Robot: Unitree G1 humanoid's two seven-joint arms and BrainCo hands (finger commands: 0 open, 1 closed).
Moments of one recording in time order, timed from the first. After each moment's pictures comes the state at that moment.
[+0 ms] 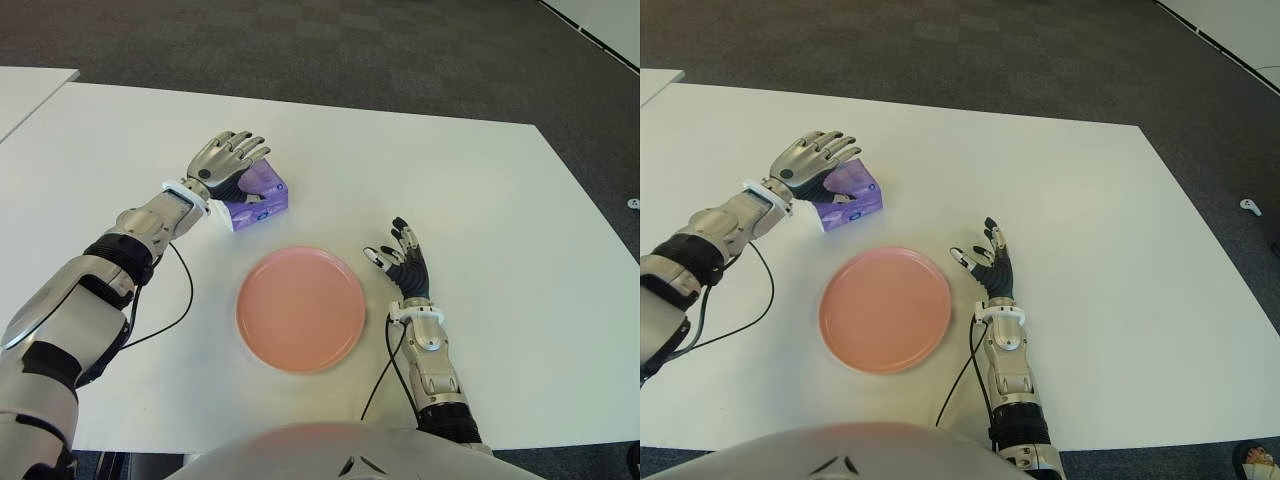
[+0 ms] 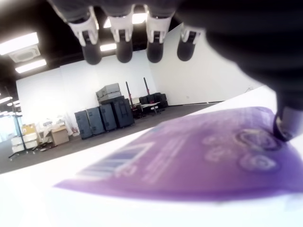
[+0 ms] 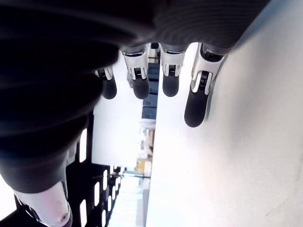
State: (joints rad) left arm -0.76 0.56 -0.64 0.92 0.98 -0.30 0.50; right arm 0.09 -0.02 0.01 0.20 -0.07 -0.21 -0.08
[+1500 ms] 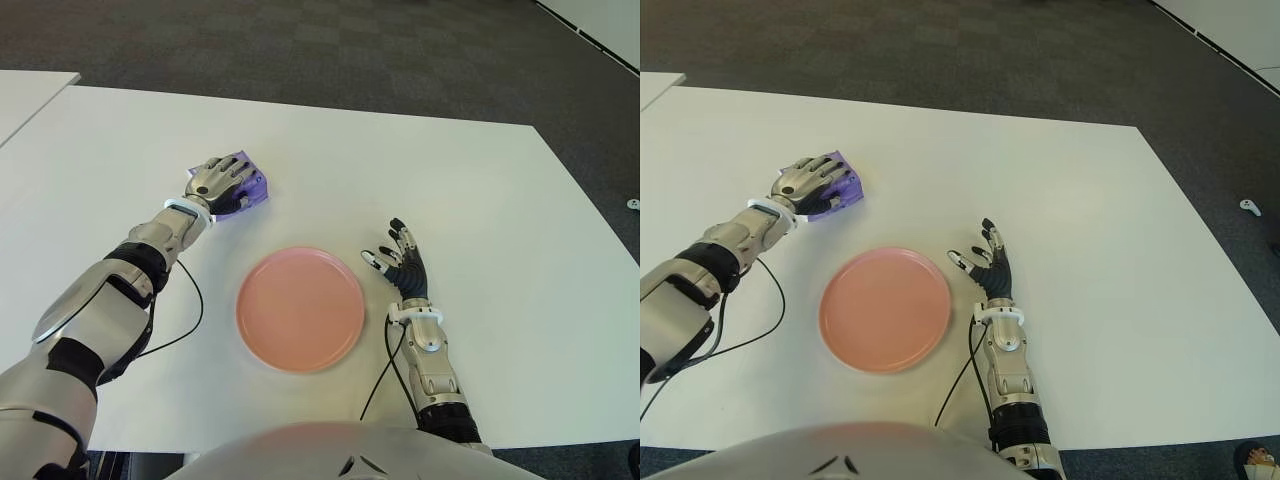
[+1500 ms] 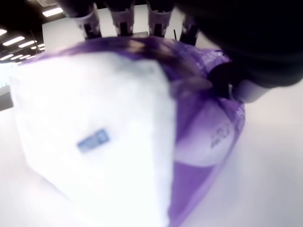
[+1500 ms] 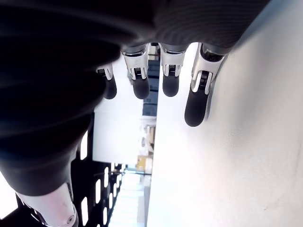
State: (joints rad) left arm -0.77 0.47 -0.68 1.15 0.90 -0.22 0.38; right arm 0.09 -0.02 0.02 0.22 -0.07 -0.23 -0.06
